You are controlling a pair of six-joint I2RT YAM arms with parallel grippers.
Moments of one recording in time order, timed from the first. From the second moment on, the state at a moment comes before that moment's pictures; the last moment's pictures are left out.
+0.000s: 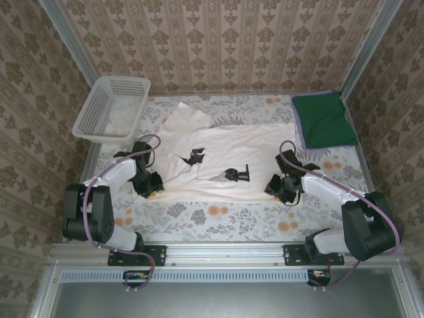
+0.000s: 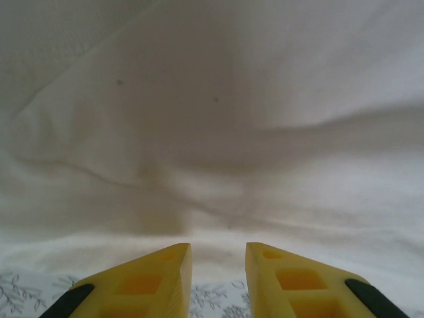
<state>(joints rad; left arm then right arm) -0.17 1.48 0.83 -0.87 0.16 -0.53 0.29 1.34 0.65 -0.62 -0.18 0.87</state>
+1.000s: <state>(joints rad) -0.15 1.27 0.64 -1.01 0.07 -0.77 0.21 1.12 0.48 -0.75 -0.26 1.07</state>
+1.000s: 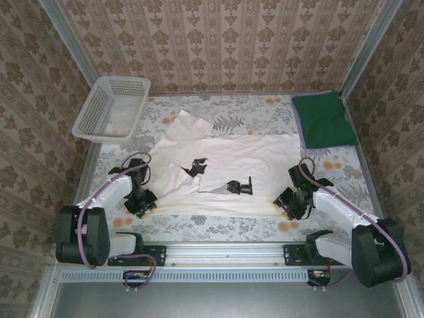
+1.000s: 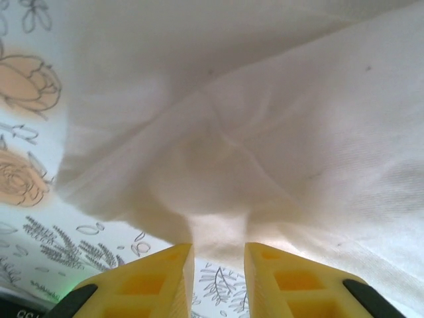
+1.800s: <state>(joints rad) -0.35 2.25 2.42 -1.28 -0.09 -0.62 0.22 1.16 1.02 -0.87 -0.14 0.57</state>
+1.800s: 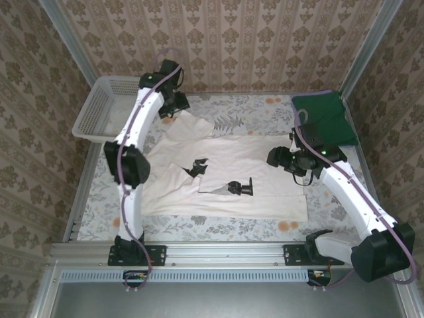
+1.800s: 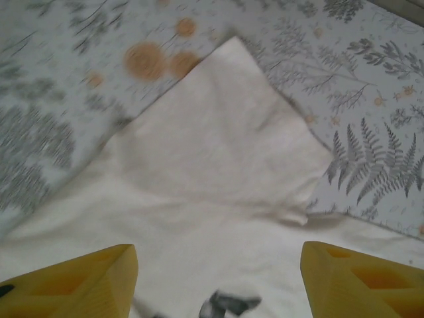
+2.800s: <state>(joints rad) -0.23 2.77 2.66 -0.76 0.15 -0.45 0.19 1.65 1.29 -0.71 0.13 0.63</state>
